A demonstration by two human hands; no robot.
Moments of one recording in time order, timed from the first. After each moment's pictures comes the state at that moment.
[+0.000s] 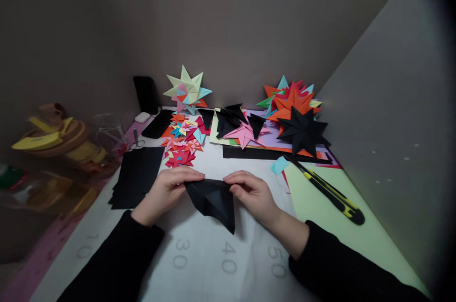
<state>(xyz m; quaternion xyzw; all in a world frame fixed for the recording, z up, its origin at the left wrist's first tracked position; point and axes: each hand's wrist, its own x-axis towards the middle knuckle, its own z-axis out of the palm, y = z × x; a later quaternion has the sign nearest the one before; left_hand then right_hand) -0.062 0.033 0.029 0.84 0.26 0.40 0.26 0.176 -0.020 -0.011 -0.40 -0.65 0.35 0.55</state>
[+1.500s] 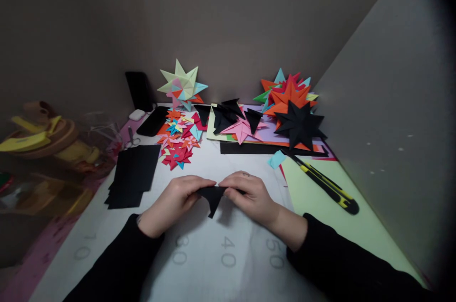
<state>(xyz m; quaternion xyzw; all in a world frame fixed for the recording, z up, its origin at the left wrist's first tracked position) -0.047 0.011 0.022 0.88 0.28 0.27 0.26 0.174 -0.025 0.004 -0.37 -0.76 0.21 0.49</state>
